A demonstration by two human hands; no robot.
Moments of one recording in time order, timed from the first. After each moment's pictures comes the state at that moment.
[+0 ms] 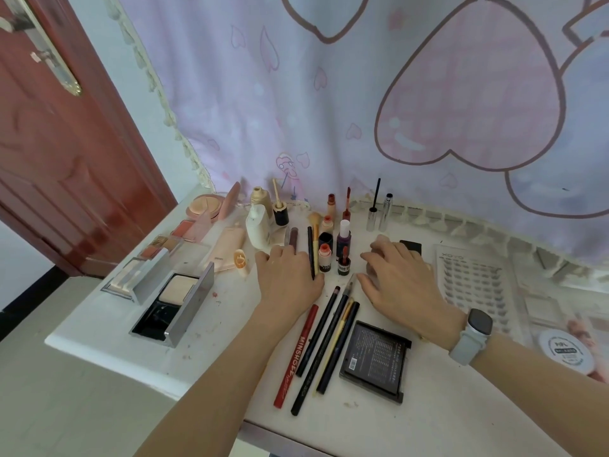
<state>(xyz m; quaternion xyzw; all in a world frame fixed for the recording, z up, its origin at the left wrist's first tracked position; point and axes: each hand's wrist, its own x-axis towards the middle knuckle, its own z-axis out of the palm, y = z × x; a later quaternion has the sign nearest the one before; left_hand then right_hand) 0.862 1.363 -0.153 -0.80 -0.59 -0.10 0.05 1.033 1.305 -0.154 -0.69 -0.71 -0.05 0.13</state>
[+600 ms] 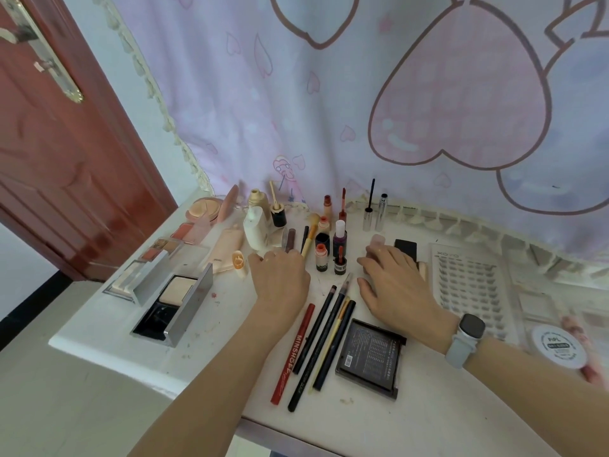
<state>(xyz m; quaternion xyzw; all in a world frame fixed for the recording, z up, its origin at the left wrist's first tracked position) 0.864 1.359 -0.144 -0.77 -0.63 -0.07 0.09 1.034 1.297 -0.163 -0.66 -0.72 -0.06 0.17</state>
